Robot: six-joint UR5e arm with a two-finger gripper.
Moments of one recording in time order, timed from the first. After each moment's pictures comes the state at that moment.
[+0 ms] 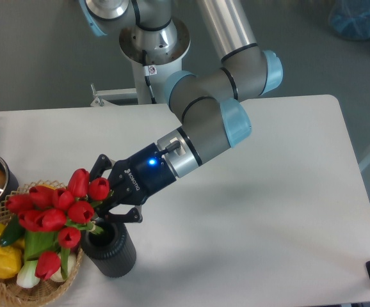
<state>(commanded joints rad) 2.43 -2.00 -1.61 -0.81 0.26 1.11</state>
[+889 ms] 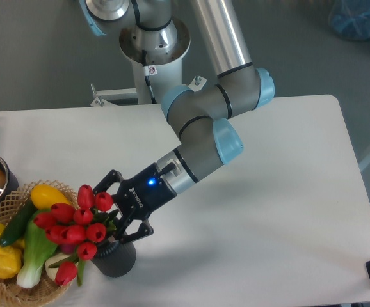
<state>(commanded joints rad) 2.45 -2.04 -1.69 -0.81 0.35 1.25</state>
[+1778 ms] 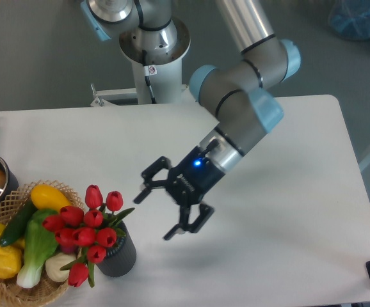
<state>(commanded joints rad) 2.65 -1.93 -1.67 -0.80 0.57 1.39</state>
